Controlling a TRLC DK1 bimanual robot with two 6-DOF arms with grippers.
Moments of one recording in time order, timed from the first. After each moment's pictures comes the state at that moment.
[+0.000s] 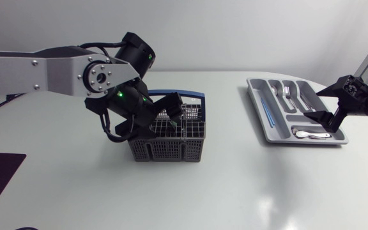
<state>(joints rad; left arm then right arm) -0.57 1.69 1.26 -0.60 0.17 -0.84 -0.45 1.63 1.05 -0.26 -0.61 -1.21</state>
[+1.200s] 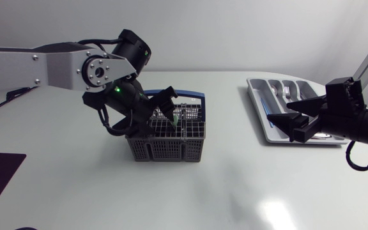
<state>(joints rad) -0.54 1.71 1.29 -0.62 0.17 -0.93 -0.13 1.10 0.65 -0.12 -0.62 -0.34</state>
